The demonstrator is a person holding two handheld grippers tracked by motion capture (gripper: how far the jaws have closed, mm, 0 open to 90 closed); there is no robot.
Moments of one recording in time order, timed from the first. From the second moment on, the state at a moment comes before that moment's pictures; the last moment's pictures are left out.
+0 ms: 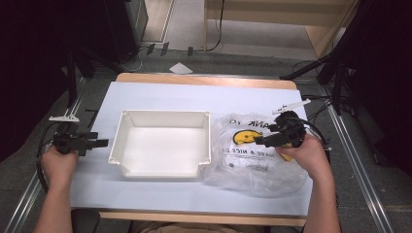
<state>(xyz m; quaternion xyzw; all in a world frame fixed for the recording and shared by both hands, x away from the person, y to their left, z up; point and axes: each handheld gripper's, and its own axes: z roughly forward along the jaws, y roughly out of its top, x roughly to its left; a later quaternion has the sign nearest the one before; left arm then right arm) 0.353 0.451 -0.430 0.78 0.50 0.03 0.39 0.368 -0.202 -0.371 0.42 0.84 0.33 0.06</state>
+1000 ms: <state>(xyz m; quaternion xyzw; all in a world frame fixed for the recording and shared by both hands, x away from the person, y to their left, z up) 0.355 0.449 -0.431 0.78 0.49 0.03 0.39 0.353 -0.251 -0.353 0.46 0.83 0.31 0.09</state>
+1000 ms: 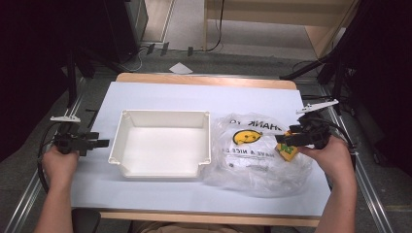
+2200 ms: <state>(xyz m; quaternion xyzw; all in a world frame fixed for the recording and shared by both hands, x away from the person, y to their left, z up) 0.356 0.449 -0.432 0.78 0.49 0.02 0.39 0.370 -0.268 -0.392 0.51 0.82 0.23 0.08</state>
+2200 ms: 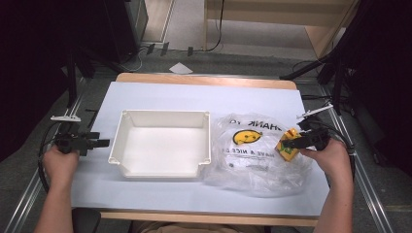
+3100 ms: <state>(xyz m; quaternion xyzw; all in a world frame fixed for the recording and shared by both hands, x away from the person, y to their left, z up) 0.357 0.448 -0.432 0.78 0.49 0.02 0.39 0.376 -0.272 -0.407 0.50 0.83 0.23 0.08</state>
